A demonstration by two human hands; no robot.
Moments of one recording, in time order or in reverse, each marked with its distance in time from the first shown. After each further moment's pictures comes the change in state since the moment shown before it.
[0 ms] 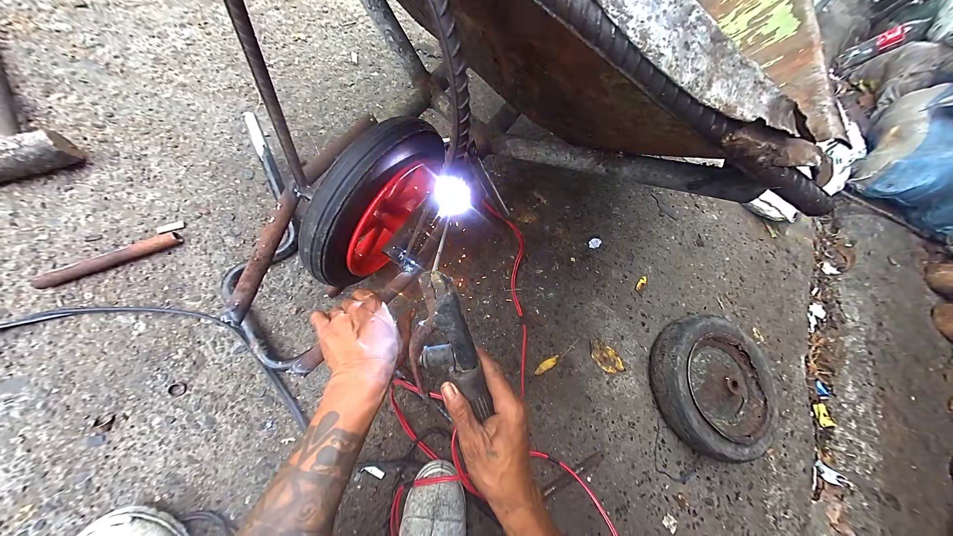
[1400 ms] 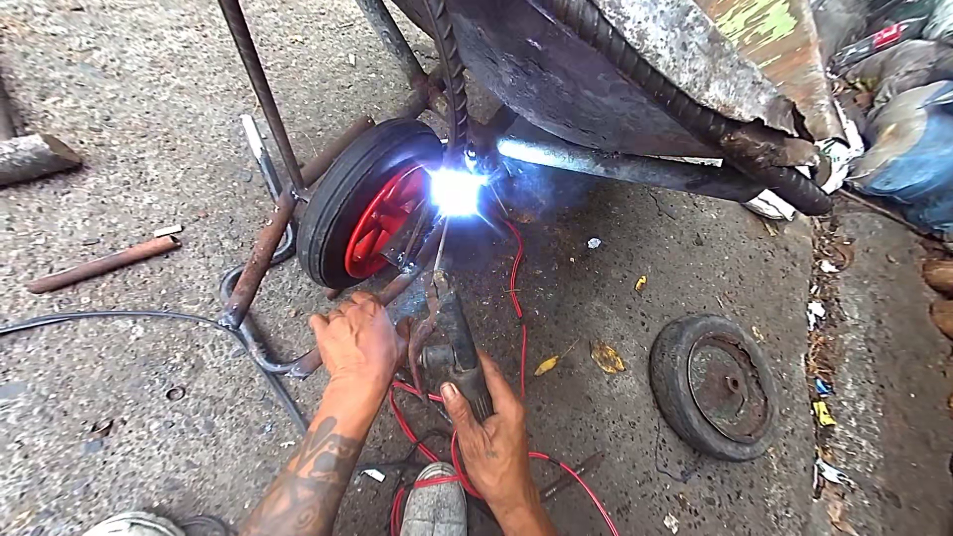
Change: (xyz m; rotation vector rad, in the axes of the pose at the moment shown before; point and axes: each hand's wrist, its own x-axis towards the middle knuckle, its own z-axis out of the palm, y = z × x) left_hand -0.002 -0.004 0.004 -0.037 0.077 0.030; right_hand 0.001 -0.002 0.002 0.035 0.018 -0.004
